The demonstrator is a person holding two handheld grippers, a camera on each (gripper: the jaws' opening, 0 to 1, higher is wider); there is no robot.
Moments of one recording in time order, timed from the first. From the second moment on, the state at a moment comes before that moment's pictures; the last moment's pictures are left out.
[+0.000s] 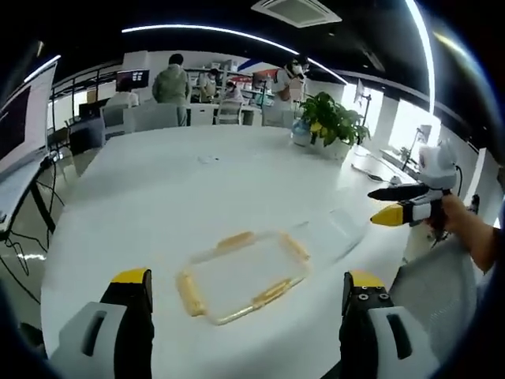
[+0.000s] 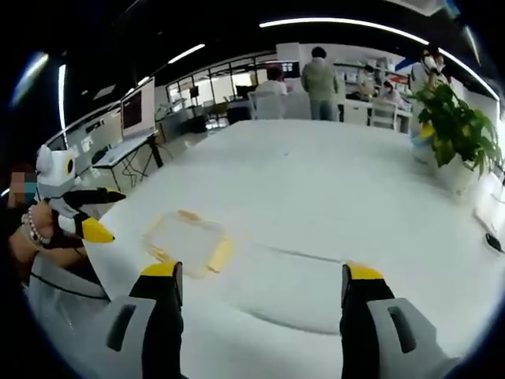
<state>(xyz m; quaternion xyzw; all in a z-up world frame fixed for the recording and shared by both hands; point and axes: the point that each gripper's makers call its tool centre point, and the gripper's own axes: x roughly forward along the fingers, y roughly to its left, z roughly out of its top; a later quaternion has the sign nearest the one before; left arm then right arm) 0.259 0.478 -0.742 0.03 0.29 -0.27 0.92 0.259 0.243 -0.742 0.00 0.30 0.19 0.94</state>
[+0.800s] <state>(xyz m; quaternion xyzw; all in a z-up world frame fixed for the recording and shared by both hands) 0.283 0.484 -0.745 0.18 0.27 -0.42 0.85 0.290 0.275 -0.740 -0.09 0.28 0.29 0.91</state>
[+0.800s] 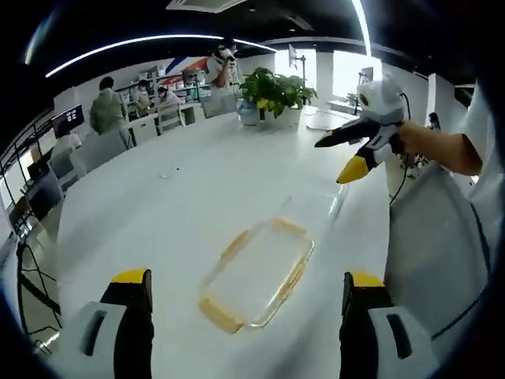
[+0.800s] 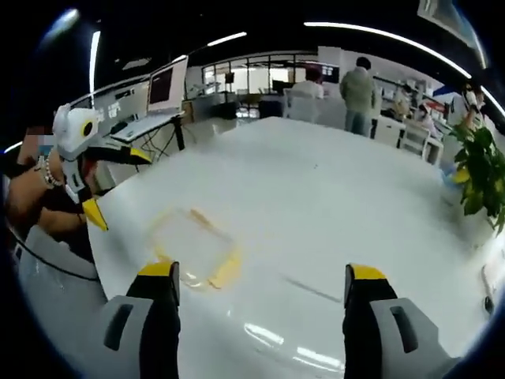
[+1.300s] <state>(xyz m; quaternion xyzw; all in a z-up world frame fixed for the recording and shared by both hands) 0.289 0.495 -0.765 0.27 0.30 -0.50 0.76 0.296 0.306 -0.742 -0.19 0.26 0.42 0.85</state>
